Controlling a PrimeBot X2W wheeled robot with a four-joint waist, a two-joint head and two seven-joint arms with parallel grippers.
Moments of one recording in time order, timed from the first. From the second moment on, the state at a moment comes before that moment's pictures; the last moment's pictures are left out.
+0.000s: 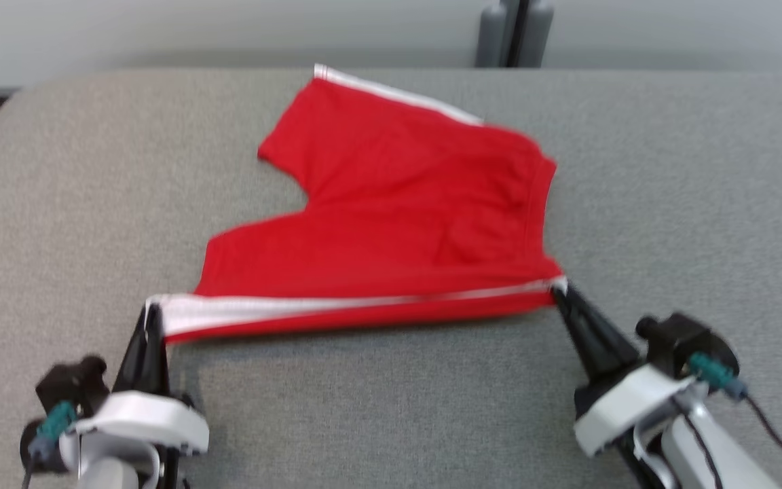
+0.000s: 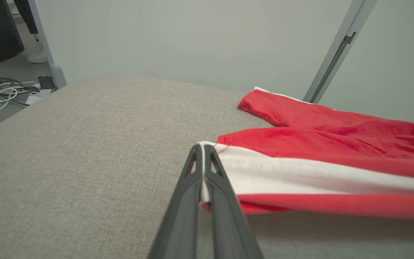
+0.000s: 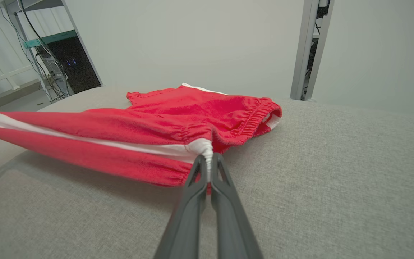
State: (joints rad) left arm -0.21 0.04 0.09 0.46 -0.24 -0.06 -0.26; right arm -0.33 -0.19 0.41 0.41 0.34 0.13 -0.26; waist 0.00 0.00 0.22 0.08
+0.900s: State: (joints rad) left arm -0.06 0.06 0.06 0.43 -0.12 -0.11 -0.26; right arm -0.03 -0.13 0.41 0.39 0.43 0.13 -0.26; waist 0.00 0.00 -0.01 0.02
